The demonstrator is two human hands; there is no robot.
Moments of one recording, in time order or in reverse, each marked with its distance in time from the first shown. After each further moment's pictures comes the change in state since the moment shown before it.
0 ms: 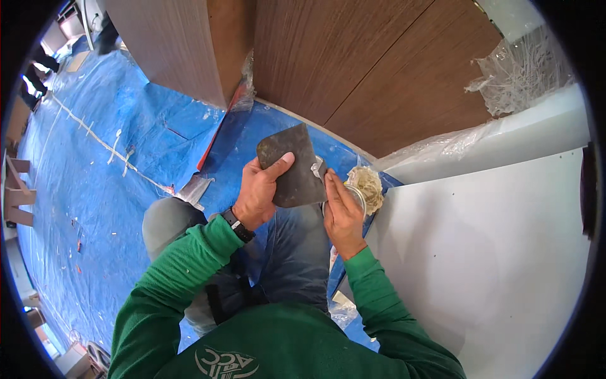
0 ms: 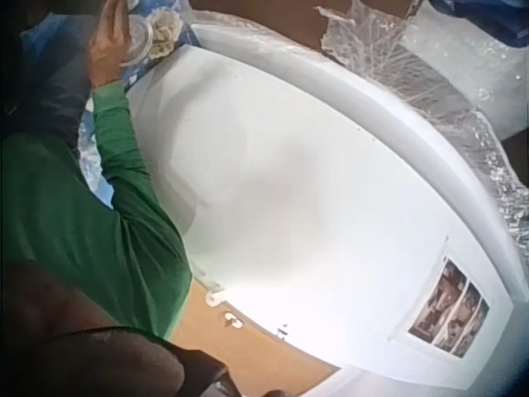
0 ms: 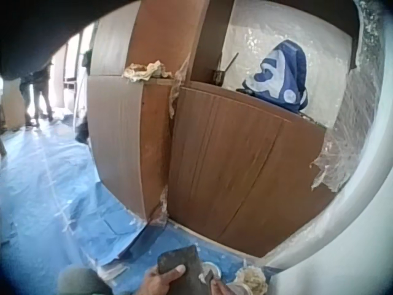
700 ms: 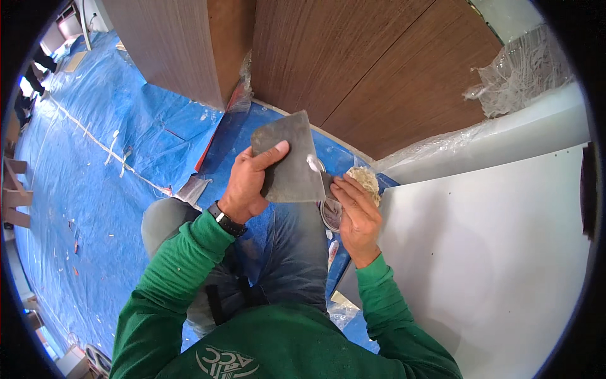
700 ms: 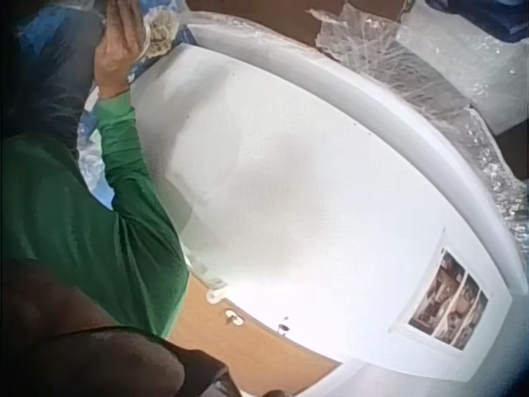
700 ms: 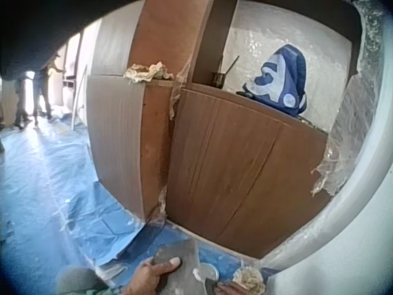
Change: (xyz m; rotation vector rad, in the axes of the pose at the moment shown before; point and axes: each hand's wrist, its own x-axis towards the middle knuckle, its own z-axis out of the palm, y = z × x) left_hand -0.003 0.037 0.004 -0.072 -0.138 -0.075; right_hand 0.016 -0.017 -0.039 0.127 0.054 0.032
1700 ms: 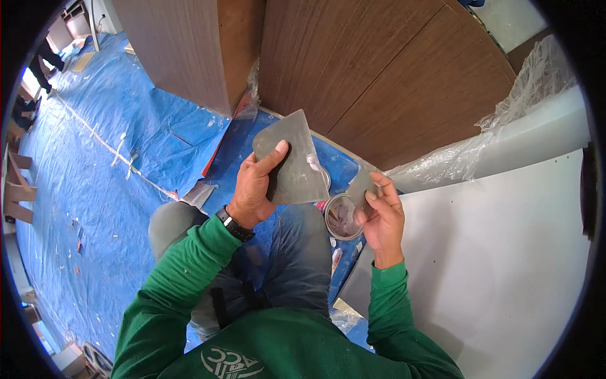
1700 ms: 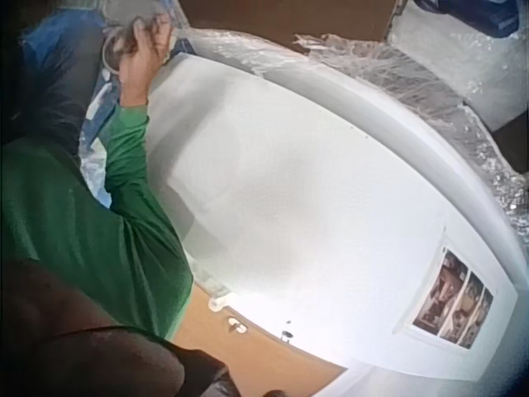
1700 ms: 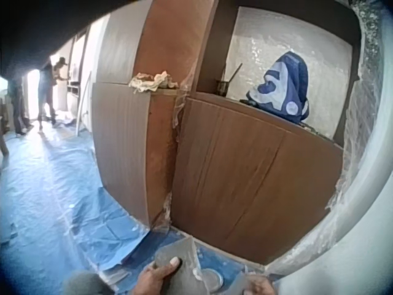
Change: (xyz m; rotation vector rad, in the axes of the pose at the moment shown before) left_hand -0.006 0.004 0.006 -0.095 0.040 0.059; right_hand 0.017 0.013 -0.029 1.258 0.050 0.848
